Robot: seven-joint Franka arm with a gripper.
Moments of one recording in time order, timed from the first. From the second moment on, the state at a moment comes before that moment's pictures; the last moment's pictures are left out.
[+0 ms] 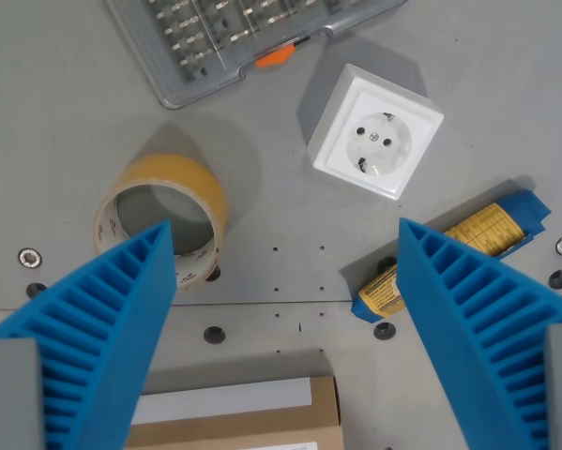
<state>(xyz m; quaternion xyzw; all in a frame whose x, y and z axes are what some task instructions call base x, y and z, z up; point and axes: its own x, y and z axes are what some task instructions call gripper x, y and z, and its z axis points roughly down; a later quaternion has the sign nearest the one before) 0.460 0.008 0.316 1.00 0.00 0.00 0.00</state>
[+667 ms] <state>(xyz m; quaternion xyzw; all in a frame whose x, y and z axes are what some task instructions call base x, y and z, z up) 0.460 0.002 0.306 1.00 -0.01 -0.01 0.00</state>
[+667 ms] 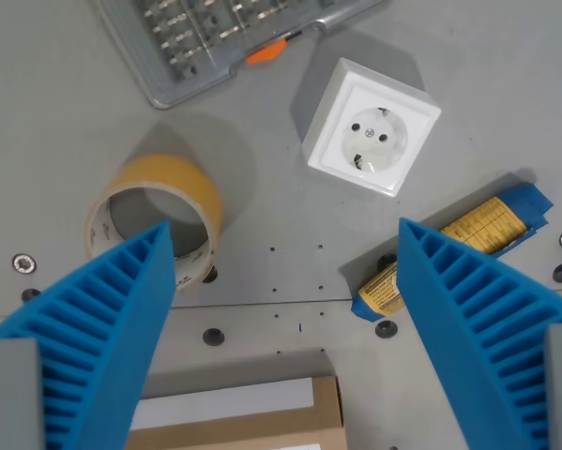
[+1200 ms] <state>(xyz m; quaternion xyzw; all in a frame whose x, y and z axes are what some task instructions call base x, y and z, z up) 0.460 -0.007 0.278 1.00 -0.04 -0.02 0.00</state>
